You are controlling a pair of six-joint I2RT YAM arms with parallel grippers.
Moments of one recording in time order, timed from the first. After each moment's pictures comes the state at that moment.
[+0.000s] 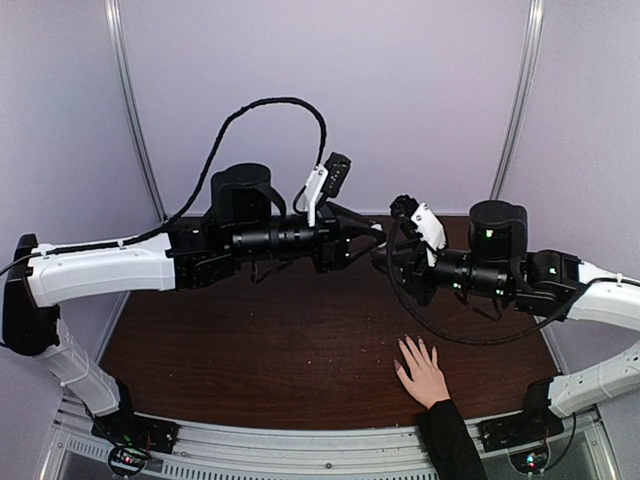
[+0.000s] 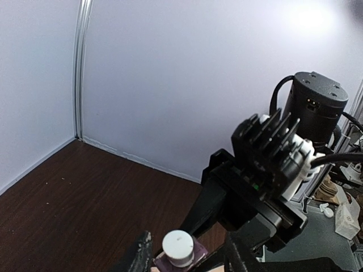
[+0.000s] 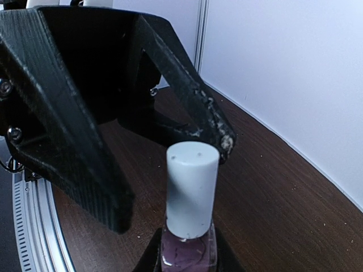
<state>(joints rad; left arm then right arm) -1.07 1.55 1.31 0.19 0.32 -0.20 1.02 1.07 0.96 -0.17 0.08 -0.04</state>
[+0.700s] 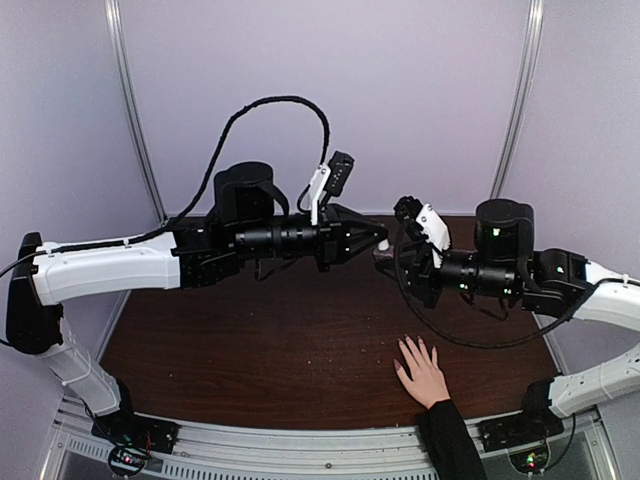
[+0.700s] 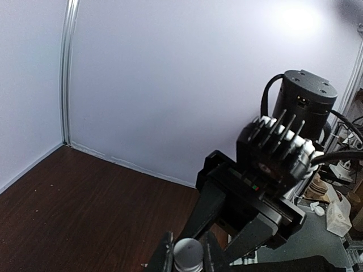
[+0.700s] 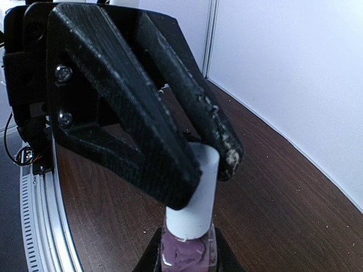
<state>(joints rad) -1.07 1.58 1.33 0.22 0.37 -0.23 1.02 1.05 0.97 -0.21 0.05 -0.06</state>
